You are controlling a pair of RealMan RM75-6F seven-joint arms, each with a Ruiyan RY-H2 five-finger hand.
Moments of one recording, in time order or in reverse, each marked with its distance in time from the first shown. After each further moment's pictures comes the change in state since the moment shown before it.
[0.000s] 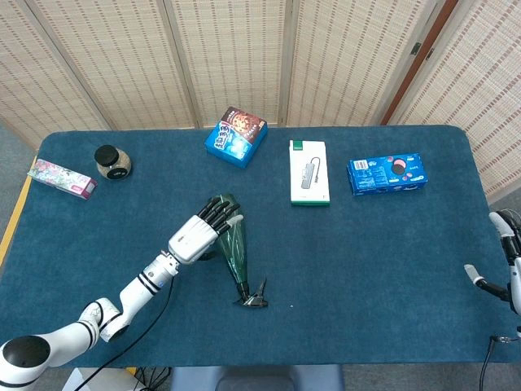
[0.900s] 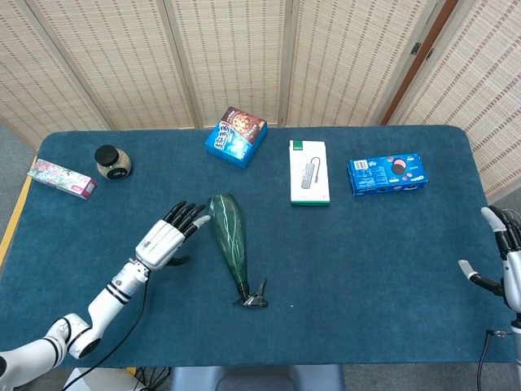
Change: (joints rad) left arm 0.146 0.156 -0.015 -0.165 -0.001 -0.006 -0.012; right arm 0.025 0.014 0.005 -0.039 -0.007 -0.008 -0.051
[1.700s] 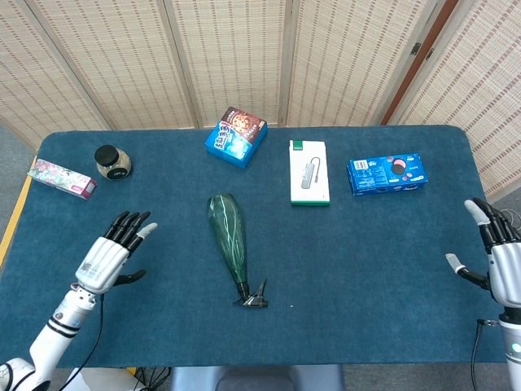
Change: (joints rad) left arm 0.240 0.267 0.009 -0.315 0.019 0.159 0.068; right arm 0.032 0.033 0.015 -0.106 -0.038 0.006 -0.113
